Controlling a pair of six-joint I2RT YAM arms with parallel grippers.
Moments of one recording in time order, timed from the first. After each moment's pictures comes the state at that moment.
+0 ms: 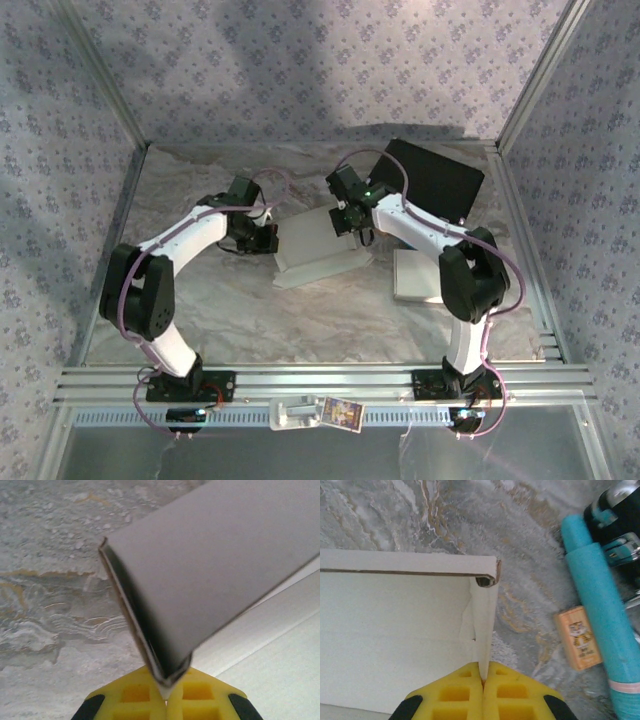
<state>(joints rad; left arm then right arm) -0.39 1.65 1.16 -0.75 0.33 -0.30 0.63 1.86 1.48 -0.69 0.17 0.20</state>
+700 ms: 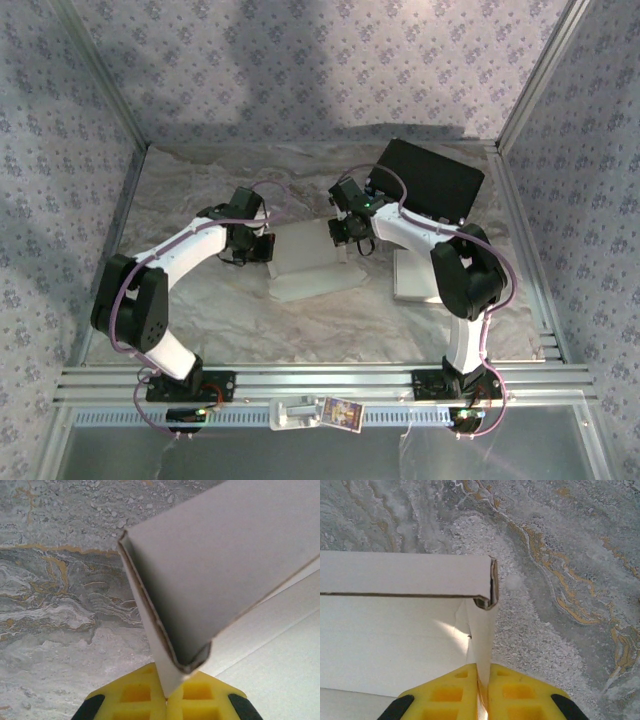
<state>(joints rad) -0.43 1.58 1.07 -0.71 0.19 -0.32 0.61 1.88 1.36 -0.56 0.03 0.27</state>
